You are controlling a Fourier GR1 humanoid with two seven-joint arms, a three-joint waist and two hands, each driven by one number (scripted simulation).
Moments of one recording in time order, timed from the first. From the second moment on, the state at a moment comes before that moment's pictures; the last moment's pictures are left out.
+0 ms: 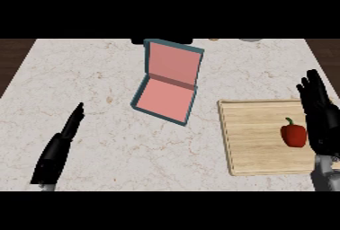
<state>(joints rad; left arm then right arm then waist) 0.03 0.48 -0.31 -1.55 0.09 0.27 -0.09 -0.11 -0.35 0.01 -1.65 -0.14 -0.27 0.12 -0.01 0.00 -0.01</state>
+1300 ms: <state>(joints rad) -0.21 0.37 -0.37 -1.54 0.14 0.12 0.03 0.24 -0.57 0.21 -1.83 0.93 -0.31 0.74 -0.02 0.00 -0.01</state>
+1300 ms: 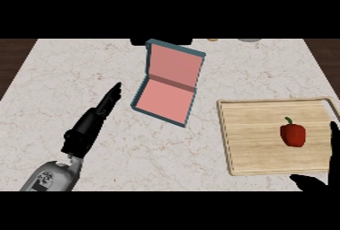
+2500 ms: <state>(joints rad) -0.23 0.27 -0.28 -1.51 0.05 0.03 0.07 -0.05 -0.37 0.10 -1.79 0.83 0.16 0.99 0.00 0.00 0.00</state>
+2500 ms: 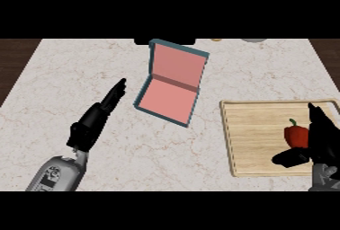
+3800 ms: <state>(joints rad) -0.18 0.14 -0.16 -1.53 -0.09 -0.10 0.07 -0.09 -0.25 -0.01 -1.50 0.95 0.12 0.79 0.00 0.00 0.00</state>
